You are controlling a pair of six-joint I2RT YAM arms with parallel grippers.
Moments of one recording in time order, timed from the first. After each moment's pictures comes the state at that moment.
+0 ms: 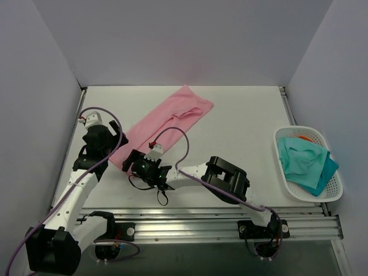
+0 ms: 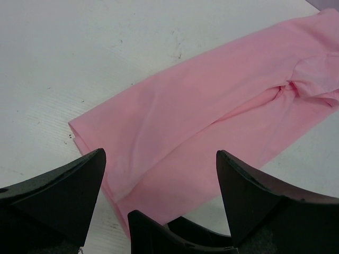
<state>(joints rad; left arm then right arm) -0.15 1.01 0.75 -0.25 -0.25 -0.53 1.20 2.19 1.40 0.18 0.54 1.25</state>
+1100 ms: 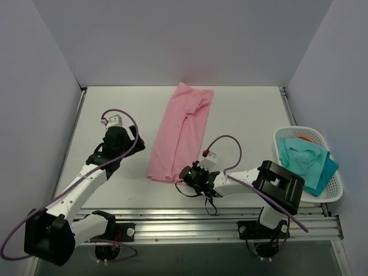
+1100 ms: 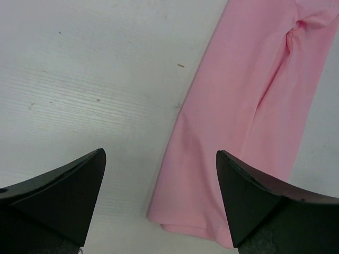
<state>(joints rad) -0.30 1.09 0.75 -0.26 -0.21 -0.60 1.08 1.69 0.71 0.06 0.64 1.33</state>
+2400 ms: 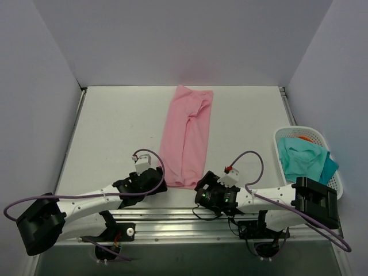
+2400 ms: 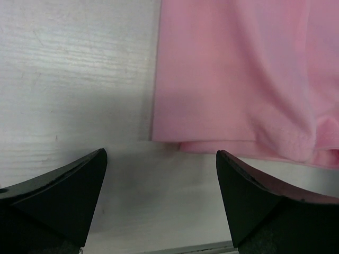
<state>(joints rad) -0.96 1.09 0.42 -0.26 -0.45 -0.99 1.28 1.29 0.46 -0.34 0.83 1.69</state>
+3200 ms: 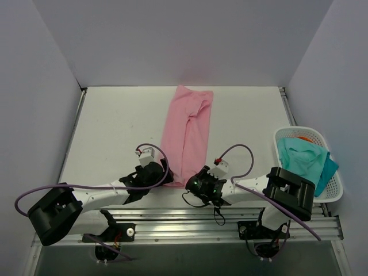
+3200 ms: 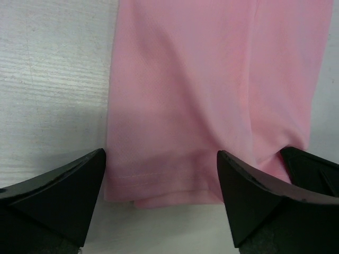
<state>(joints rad) -0.89 1.26 0.43 0.07 -0.43 -0.96 1.14 1.53 0.54 -0.03 0.83 1.52</state>
